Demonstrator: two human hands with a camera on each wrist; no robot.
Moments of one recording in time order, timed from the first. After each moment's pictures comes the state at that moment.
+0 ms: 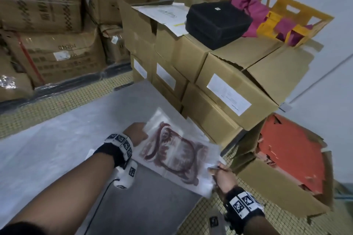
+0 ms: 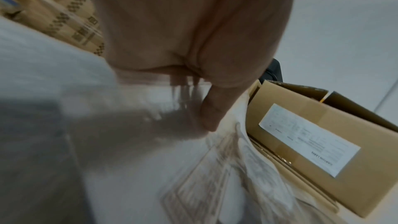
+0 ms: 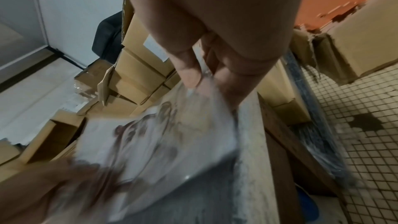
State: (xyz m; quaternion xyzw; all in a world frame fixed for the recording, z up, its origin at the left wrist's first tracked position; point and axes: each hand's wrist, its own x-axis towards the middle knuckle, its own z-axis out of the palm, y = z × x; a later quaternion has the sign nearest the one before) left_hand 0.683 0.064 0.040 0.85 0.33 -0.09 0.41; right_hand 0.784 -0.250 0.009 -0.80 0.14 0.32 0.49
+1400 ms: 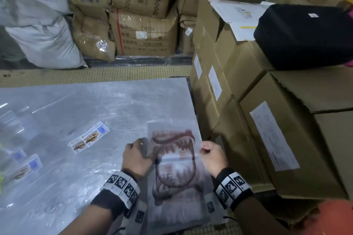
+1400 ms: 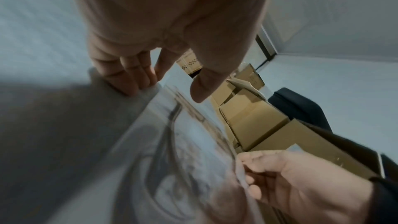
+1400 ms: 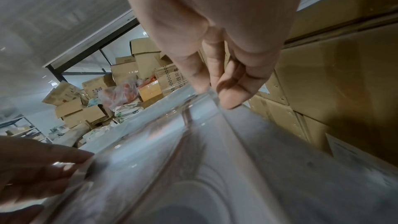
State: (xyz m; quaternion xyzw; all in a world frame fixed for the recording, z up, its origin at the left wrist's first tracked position) left_hand 0.687 -0.057 0.017 0.65 0.64 0.06 0.41; right_hand 0.924 -0.124 -0.003 -0.84 -0.36 0.33 0.25
